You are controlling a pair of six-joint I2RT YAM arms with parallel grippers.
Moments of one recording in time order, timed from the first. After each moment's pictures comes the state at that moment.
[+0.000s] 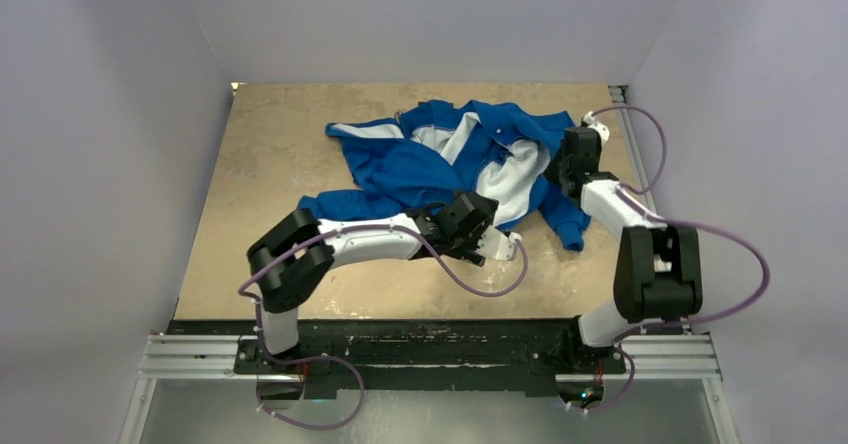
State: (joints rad) left arm -1.06 1.82 1.24 -0.21 -0.21 0.95; right arm 0.05 1.58 0.92 -0.05 0.20 0.53
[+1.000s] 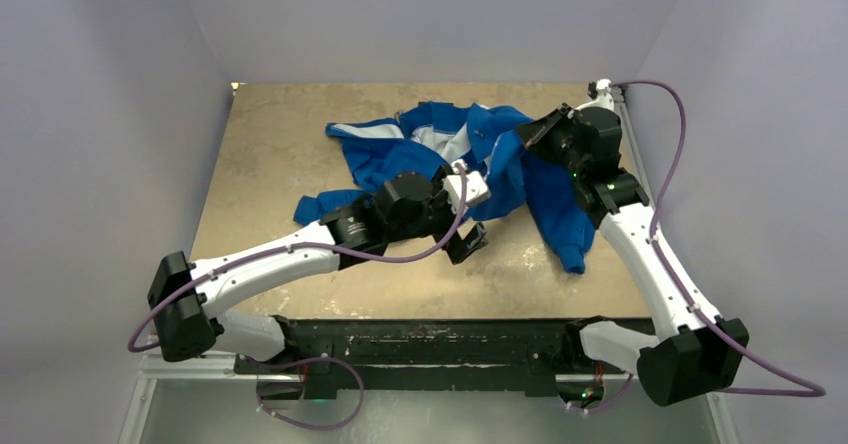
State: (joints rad) left arm -1.04 1.38 1.17 -0.17 0.11 0.04; right arm 0.23 1.16 1.10 -0.23 -0.03 0.78
